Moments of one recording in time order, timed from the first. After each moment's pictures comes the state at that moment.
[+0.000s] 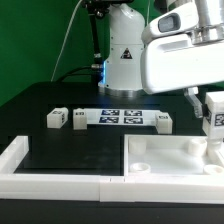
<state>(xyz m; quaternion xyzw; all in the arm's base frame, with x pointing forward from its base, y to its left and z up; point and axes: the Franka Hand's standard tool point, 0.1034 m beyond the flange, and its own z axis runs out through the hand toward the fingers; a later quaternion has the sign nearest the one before) 0.623 0.115 0.110 -0.98 -0.07 -0.19 0.08</state>
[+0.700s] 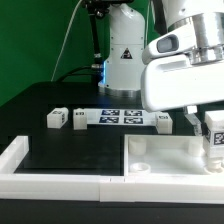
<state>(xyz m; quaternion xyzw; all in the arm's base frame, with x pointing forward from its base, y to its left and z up) 0.612 0.117 0.083 -0.98 -0.07 -0.20 0.08</state>
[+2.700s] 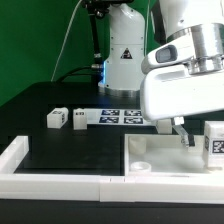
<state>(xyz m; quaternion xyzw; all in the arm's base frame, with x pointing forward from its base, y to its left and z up) 0.614 0.112 0.083 -0.98 -0.05 -0.19 0.08</state>
